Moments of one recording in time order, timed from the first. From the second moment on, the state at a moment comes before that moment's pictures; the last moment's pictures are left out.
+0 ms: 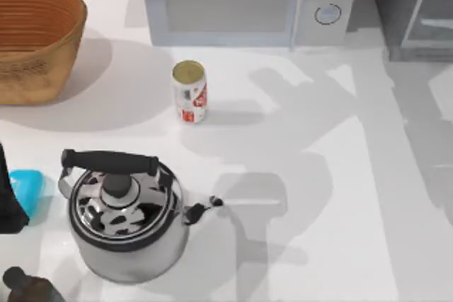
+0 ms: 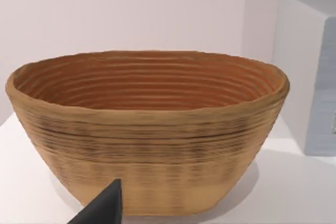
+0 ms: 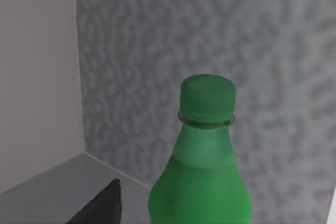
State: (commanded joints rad) left arm 0.00 0.00 0.00 0.00 0.00 0.00; right arm 0.09 2.04 1.22 0.80 1.01 0.00
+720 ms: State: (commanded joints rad) left arm 0.00 0.00 0.00 0.00 0.00 0.00; right arm 0.10 2.39 1.45 0.94 1.19 0.00
